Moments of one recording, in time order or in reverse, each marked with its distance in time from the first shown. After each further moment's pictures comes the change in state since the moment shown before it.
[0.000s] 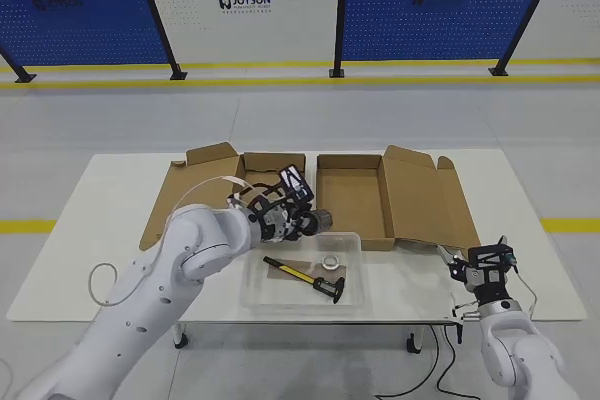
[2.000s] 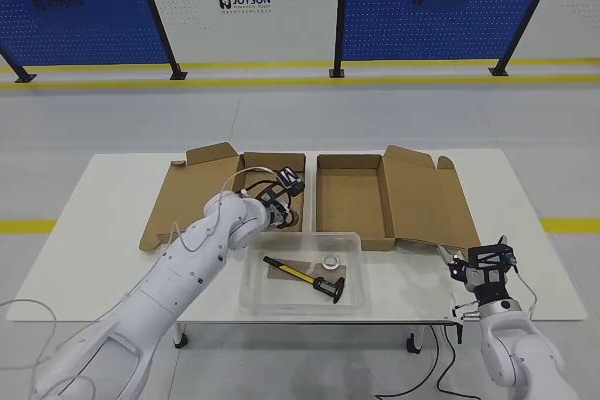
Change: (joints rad) left arm -0.246 -0.180 0.232 0.628 0.153 0.119 -0.021; right arm 0.000 0.000 0.000 0.000 0.000 0.000 0.000
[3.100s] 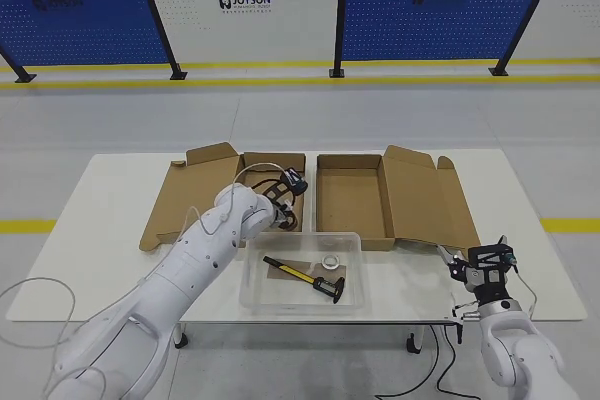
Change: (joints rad) left arm -0.097 -0.096 0.057 0.211 -0.035 -0.016 -0.041; right arm 0.000 0.000 0.000 0.000 0.000 0.000 0.000
